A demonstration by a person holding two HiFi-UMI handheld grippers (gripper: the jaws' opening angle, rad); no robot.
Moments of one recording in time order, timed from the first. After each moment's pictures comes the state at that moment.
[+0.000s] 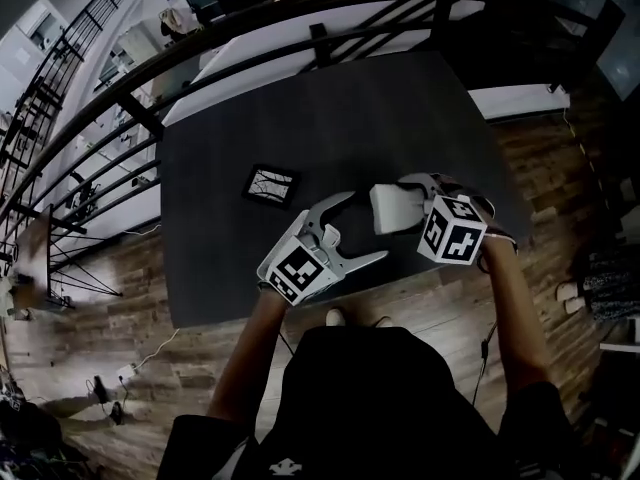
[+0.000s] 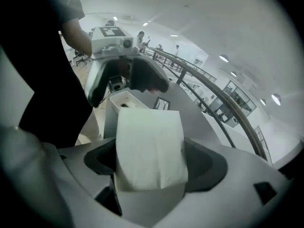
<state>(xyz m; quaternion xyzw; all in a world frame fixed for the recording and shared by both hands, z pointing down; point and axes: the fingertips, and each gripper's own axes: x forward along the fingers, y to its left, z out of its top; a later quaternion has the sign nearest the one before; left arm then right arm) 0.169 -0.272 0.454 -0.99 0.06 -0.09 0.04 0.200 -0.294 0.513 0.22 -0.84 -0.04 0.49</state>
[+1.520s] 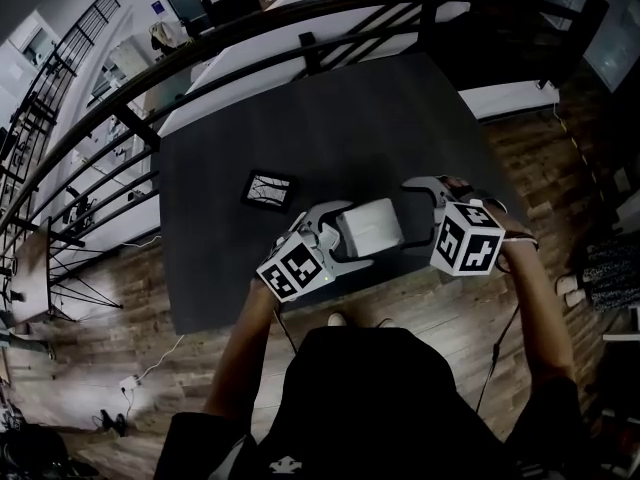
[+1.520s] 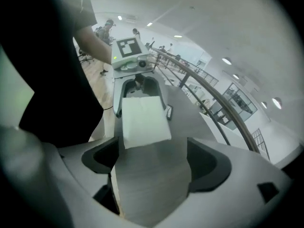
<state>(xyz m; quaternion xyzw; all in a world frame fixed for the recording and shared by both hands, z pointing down) 0.153 -0.251 0.482 -0.97 -0.02 -0.23 0.09 0.197 -0.248 0.472 0.20 -0.84 -0.05 0.50</state>
